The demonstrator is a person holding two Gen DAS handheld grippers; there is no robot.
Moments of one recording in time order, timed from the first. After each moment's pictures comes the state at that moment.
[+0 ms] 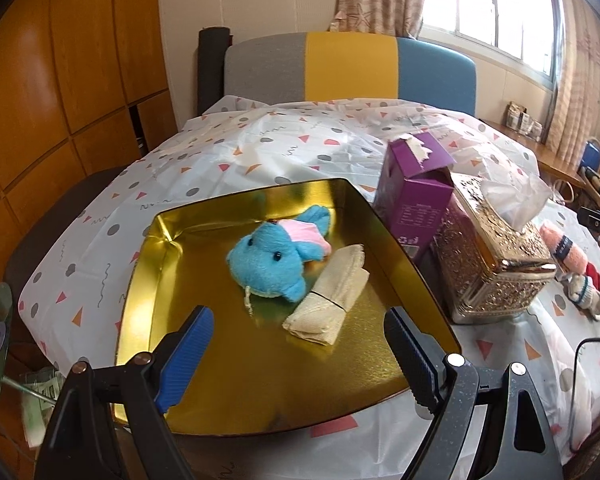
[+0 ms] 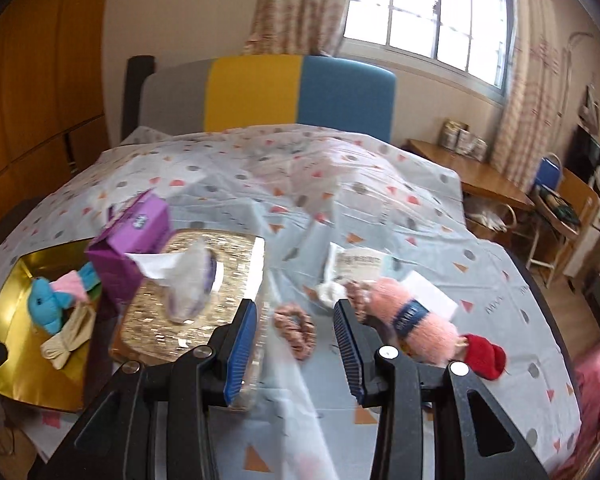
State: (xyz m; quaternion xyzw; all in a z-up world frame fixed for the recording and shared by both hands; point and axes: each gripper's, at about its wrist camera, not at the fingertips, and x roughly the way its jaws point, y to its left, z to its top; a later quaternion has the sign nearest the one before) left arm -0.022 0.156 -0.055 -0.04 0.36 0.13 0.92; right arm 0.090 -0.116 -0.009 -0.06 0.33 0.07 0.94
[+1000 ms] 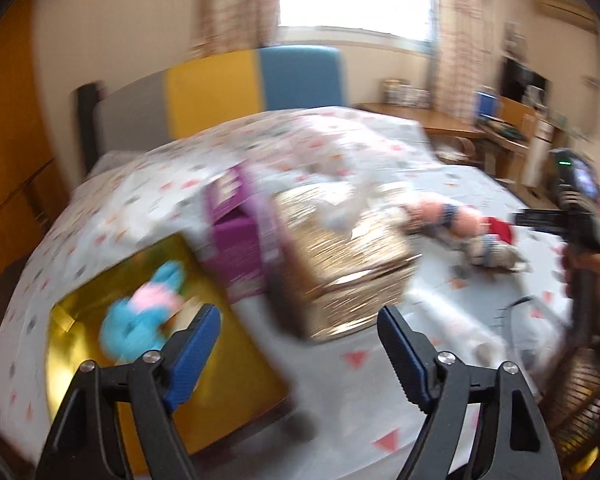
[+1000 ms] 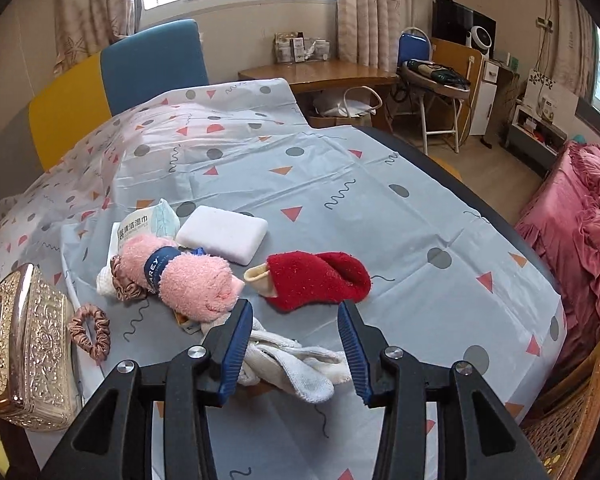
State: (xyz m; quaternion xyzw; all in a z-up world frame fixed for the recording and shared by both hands) left arm 0.011 0.038 -0.014 0.06 0.34 -0.09 0.93; right arm 0.107 -0.313 -0.064 0.10 0.41 -0.15 0.90
